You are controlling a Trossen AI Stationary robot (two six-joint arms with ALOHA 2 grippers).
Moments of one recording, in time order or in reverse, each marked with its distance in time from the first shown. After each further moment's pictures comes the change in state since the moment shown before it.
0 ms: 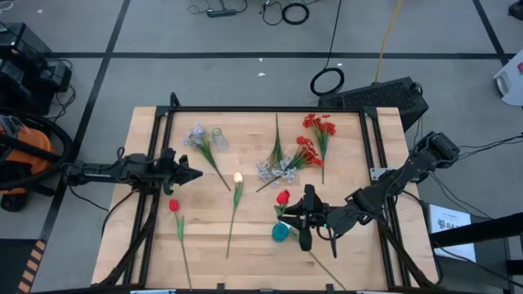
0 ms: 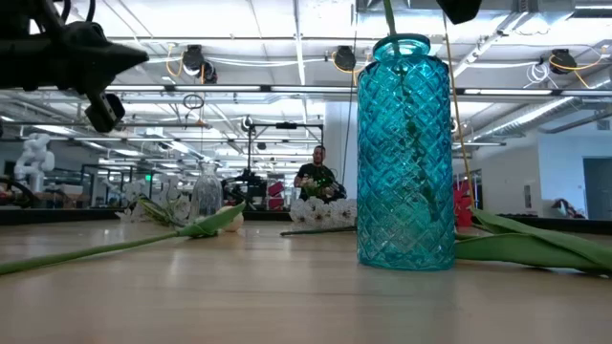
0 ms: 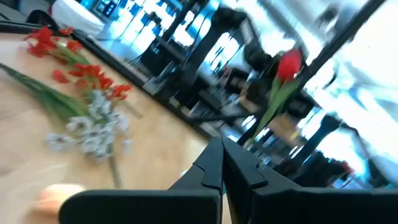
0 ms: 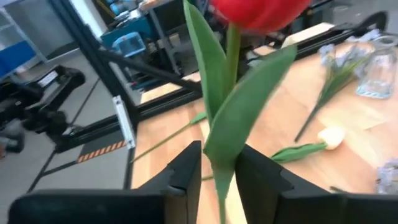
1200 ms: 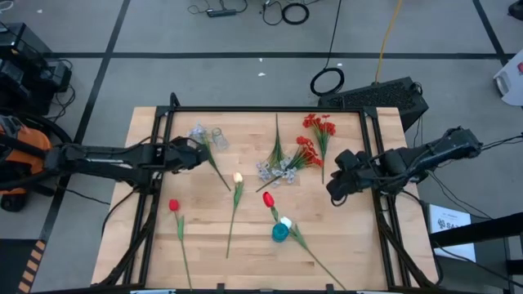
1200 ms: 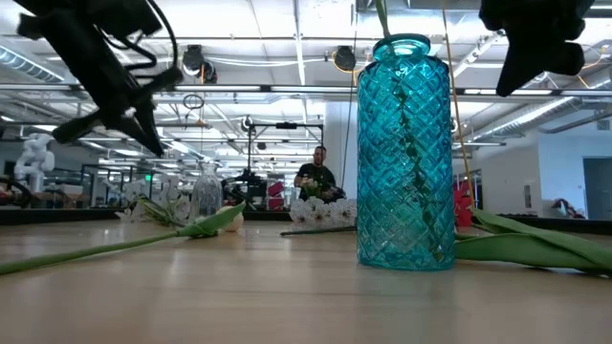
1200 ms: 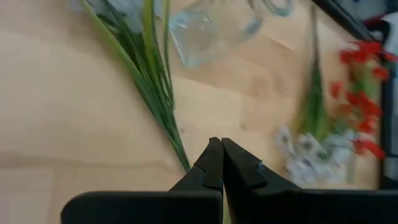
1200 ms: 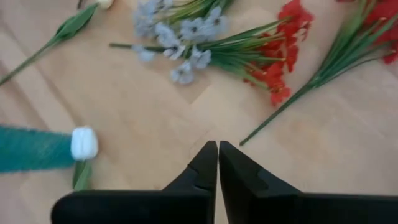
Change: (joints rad) left arm 0.170 0.875 0.505 -0.672 -0.355 -0.872; right arm -0.256 -0.398 0.000 -1.225 -0.194 0.484
